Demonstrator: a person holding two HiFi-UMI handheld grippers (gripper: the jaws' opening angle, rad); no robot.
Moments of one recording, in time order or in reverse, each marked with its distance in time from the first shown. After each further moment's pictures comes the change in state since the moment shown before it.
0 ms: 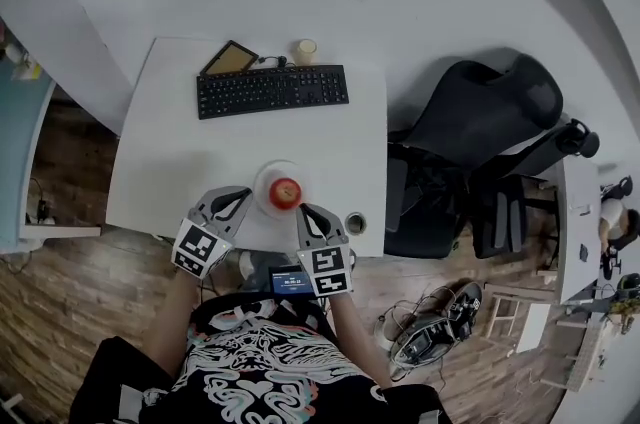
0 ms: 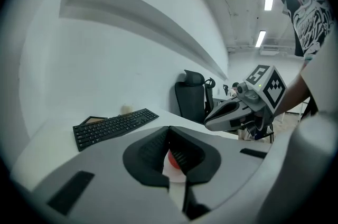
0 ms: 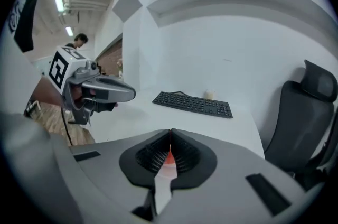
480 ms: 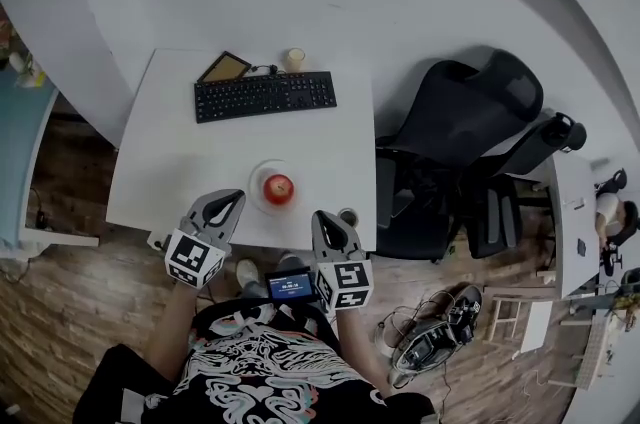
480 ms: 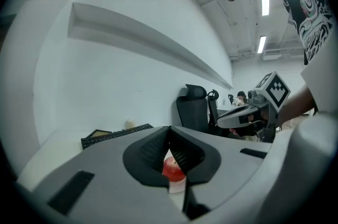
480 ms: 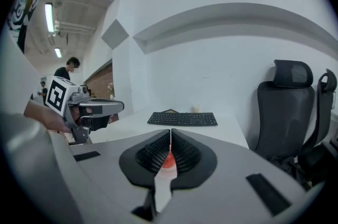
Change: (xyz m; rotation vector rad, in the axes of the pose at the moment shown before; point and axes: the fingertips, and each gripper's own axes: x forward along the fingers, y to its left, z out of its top) left arm -0.046 -0.034 0.042 -0.002 -0.138 0.074; right arm -0.090 -0.015 0.013 0.154 -0.193 -0.085
